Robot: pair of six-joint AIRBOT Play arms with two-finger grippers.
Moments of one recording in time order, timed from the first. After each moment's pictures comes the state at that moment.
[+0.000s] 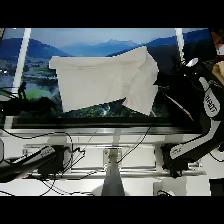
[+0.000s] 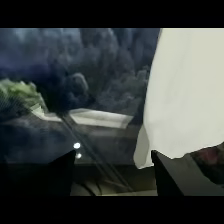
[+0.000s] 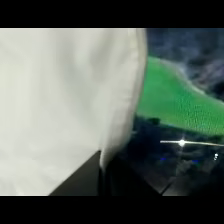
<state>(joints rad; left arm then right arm) 0.58 -1.22 0.63 0.96 -1.12 -1.06 -0.19 -1.78 1.29 -0.99 1.17 1.24</state>
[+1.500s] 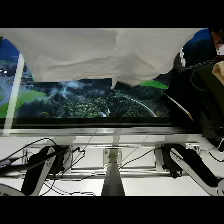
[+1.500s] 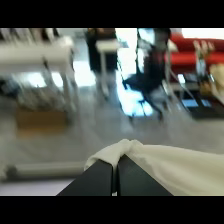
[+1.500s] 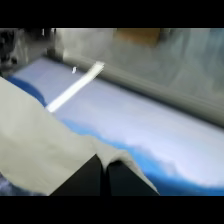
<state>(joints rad) 0.46 -0.70 1.49 0.80 -0.77 -0.98 -0.15 -0.88 1.81 -0.79 1.25 1.11</state>
